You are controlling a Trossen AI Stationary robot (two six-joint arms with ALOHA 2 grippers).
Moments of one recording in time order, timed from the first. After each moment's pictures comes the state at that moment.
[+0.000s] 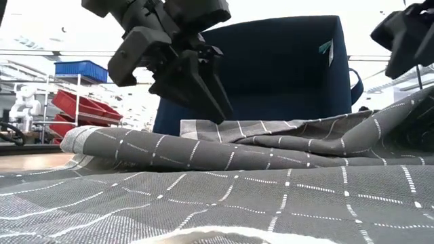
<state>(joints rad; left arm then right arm) -0.32 1.82 1.12 -0.15 -0.22 0.22 0.75 1.41 0.91 -0.58 0.45 0.77</state>
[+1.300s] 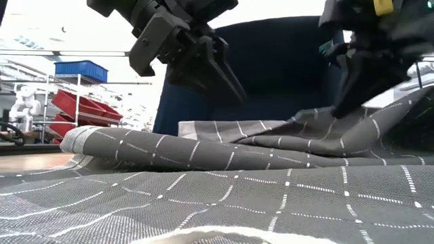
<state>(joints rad) -0.32 1.82 1.12 -0.05 -0.25 0.22 0.54 1.55 0.93 -0.59 0.50 0.48</state>
